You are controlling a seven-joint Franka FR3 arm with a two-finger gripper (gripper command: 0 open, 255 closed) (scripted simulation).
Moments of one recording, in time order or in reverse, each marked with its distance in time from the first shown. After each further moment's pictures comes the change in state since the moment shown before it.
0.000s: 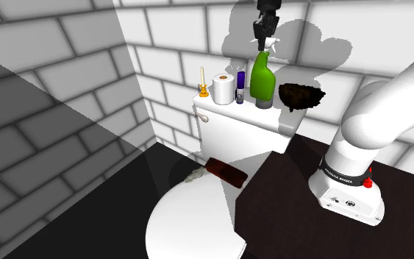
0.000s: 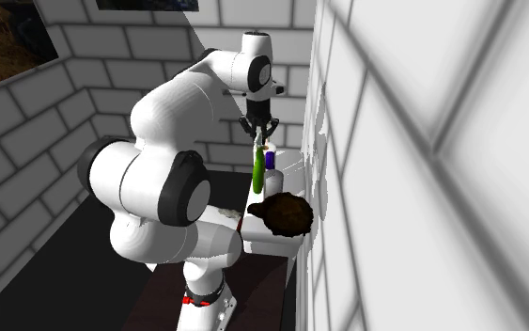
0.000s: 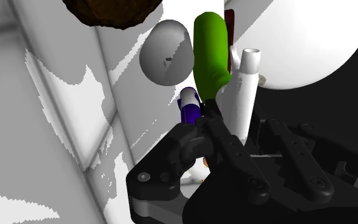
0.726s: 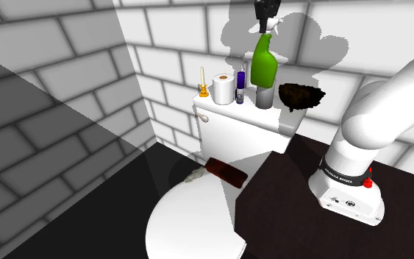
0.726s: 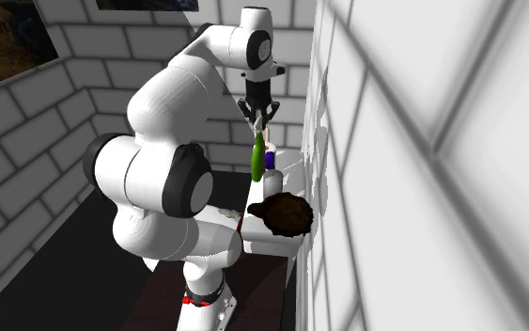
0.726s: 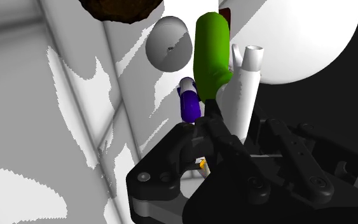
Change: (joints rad) arm 0.006 0.042 0.007 0.184 0.009 -0.142 -0.005
